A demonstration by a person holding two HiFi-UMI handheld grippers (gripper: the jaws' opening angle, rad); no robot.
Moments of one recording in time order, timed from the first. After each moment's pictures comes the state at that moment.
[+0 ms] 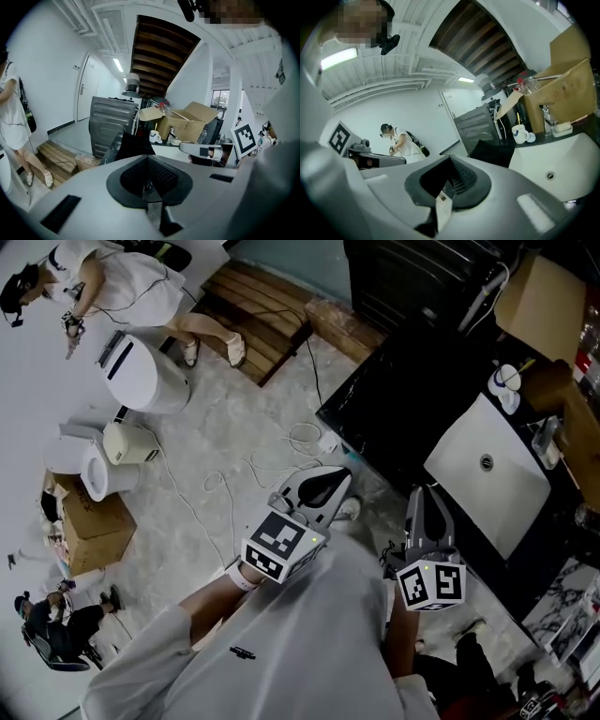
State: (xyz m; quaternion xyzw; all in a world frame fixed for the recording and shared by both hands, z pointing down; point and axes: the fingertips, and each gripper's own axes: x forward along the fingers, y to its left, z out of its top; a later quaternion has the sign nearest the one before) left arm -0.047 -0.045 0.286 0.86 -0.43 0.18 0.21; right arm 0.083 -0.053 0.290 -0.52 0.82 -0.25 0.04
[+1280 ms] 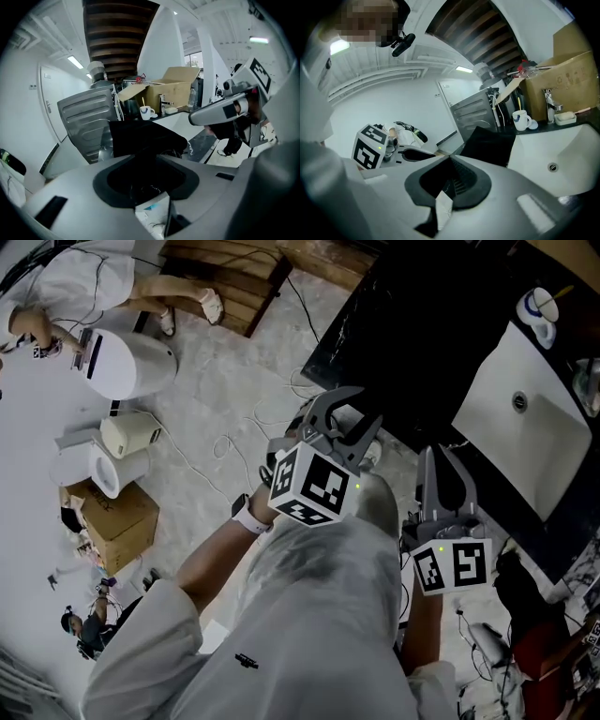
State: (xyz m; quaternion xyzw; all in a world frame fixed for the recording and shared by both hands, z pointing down) left arm -0.016 -0.125 0.405 0.88 -0.32 0.35 0.06; right arm 0.066 -0.084 0.356 -0.52 0.81 -0.27 -0.02
